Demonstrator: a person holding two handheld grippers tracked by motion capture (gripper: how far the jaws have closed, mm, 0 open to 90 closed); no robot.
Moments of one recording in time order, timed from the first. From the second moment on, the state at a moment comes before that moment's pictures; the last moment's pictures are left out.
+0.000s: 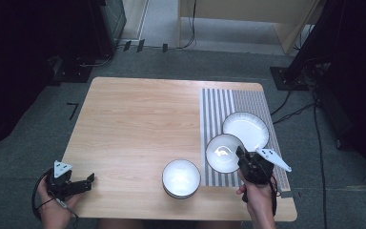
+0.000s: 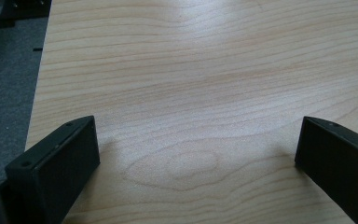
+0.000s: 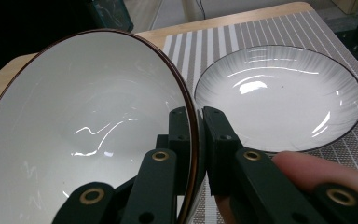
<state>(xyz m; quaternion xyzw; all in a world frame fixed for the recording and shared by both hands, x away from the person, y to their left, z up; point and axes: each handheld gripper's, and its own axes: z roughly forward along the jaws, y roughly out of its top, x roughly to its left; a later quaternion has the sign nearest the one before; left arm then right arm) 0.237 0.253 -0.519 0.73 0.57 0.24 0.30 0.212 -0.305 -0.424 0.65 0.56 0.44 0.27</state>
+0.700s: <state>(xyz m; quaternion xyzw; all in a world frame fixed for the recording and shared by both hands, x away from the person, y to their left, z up) 0.237 0.253 -0.519 0.73 0.57 0.24 0.30 0.232 -0.328 -0.440 0.68 0.54 0.42 0.27</state>
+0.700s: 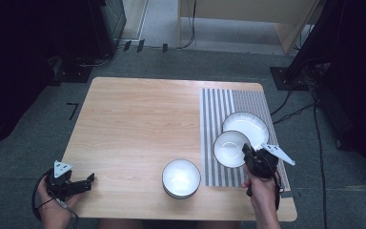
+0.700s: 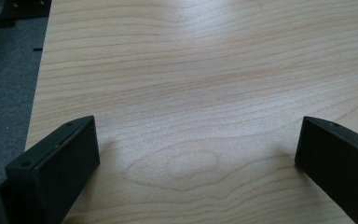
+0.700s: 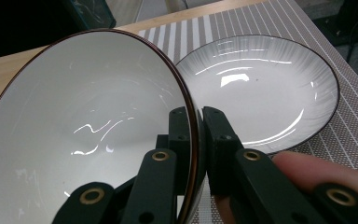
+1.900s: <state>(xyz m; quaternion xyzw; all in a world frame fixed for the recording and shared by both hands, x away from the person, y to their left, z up) 0.237 0.253 -0.519 0.73 0.57 0.24 0.30 0.269 -0.361 -0.444 0.72 0.51 0.39 0.27</state>
